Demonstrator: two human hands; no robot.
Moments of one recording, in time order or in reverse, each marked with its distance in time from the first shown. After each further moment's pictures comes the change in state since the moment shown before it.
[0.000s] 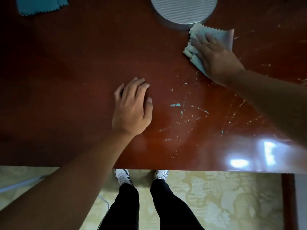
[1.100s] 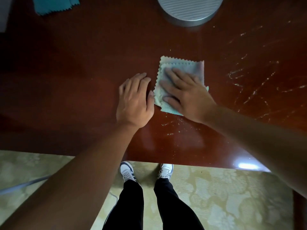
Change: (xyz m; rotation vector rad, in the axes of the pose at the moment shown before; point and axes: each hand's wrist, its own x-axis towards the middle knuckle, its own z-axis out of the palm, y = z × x) left_hand -0.001 0.005 0.000 0.043 0.028 -0.059; right_hand -0.064 -0.090 0.035 -0.034 -0.060 -0.278
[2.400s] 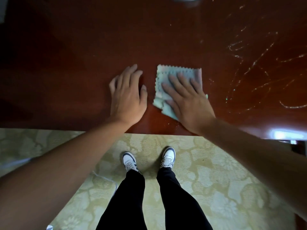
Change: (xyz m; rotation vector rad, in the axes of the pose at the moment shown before) left_hand -0.062 -0.007 -0.027 0.020 -0.047 -0.055; right_hand -0.071 -0.074 0.030 -0.037 -0.001 0.187
